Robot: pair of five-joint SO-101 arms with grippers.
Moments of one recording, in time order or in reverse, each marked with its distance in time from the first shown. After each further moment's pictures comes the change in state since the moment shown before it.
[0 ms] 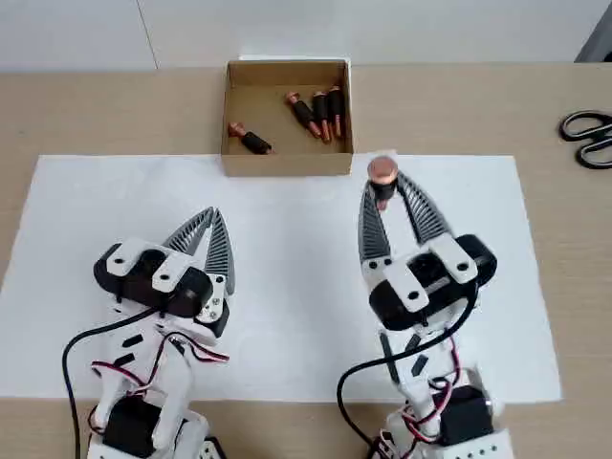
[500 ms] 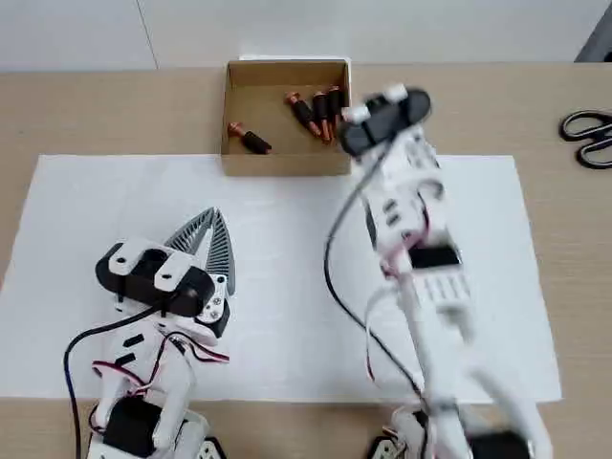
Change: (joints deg) left arm 0.0 -0.1 0.7 0.0 -0.2; right arm 7.0 69.5 -30.6 -13.0 5.2
